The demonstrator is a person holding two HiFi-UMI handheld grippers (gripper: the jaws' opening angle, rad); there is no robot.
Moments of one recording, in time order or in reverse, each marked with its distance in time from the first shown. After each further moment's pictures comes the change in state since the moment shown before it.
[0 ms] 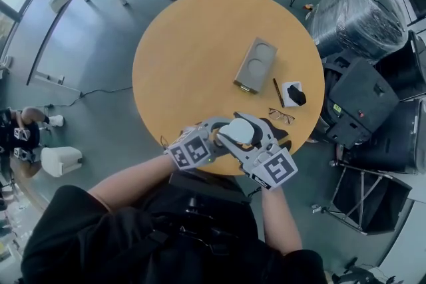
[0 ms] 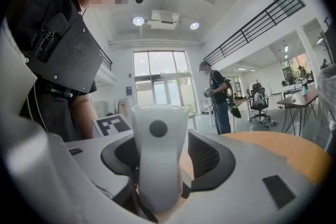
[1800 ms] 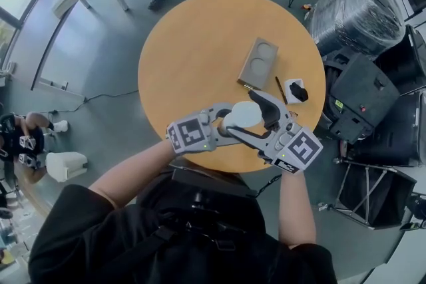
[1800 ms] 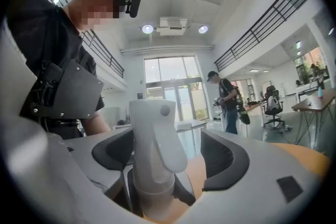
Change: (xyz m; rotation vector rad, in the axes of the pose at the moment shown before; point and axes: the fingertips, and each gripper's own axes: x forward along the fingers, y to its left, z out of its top) left arm -0.042 -0.011 0.081 0.046 -0.253 -0.161; right arm -0.004 0.010 0.073 -0.010 -0.061 0.115
